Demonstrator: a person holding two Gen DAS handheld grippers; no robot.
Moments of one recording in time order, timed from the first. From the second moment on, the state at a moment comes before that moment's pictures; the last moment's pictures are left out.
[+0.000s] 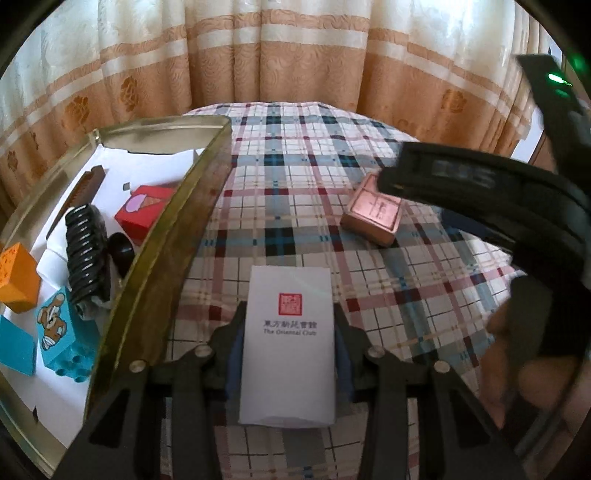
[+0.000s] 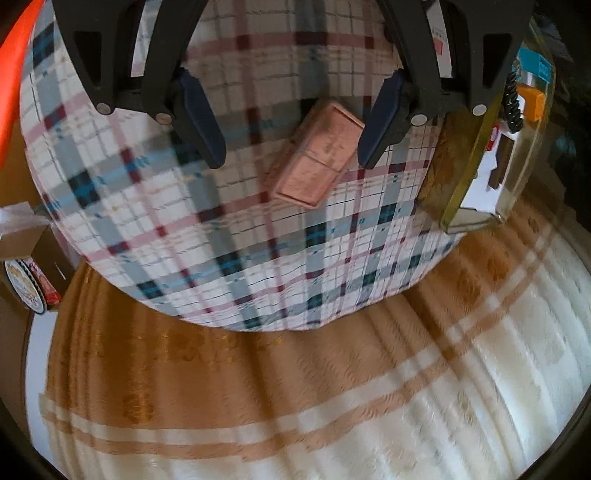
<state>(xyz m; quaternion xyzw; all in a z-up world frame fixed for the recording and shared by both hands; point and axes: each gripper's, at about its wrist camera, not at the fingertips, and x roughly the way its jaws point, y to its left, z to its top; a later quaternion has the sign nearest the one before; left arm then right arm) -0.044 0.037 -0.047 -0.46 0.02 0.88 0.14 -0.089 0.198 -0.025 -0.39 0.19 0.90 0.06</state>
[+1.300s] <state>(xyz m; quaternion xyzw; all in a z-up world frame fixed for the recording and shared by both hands) -0.031 0.052 -0.047 -0.44 0.07 0.89 0.14 -0.075 0.198 -0.046 -0.43 0.03 0.90 0.04</state>
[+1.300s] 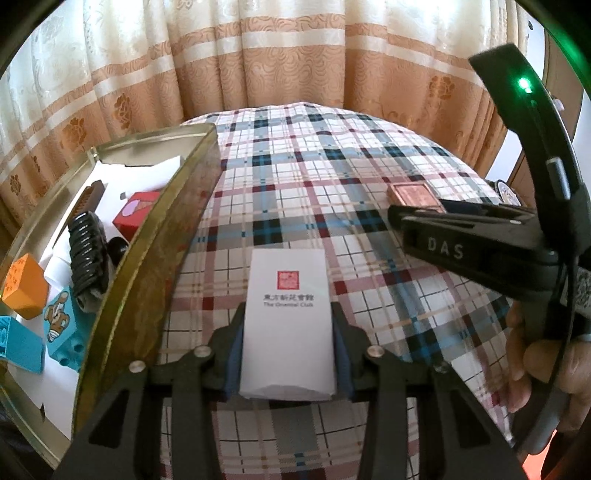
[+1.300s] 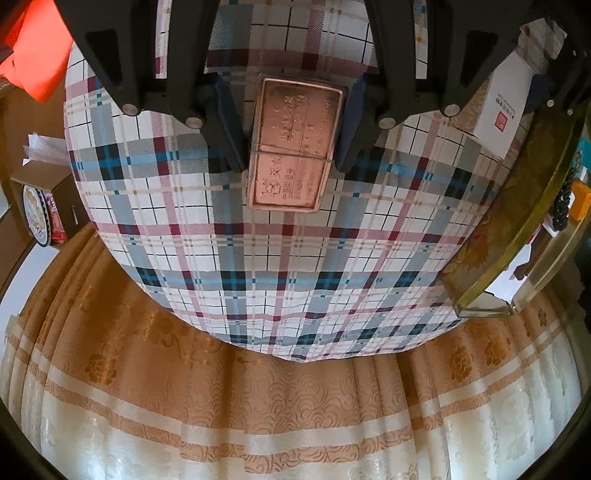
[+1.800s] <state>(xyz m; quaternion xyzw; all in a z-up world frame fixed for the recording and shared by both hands) -0.030 0.053 -0.047 -0.43 0.08 0.89 0.13 -0.075 0.200 -0.046 -0.43 0.03 0.90 0.05</state>
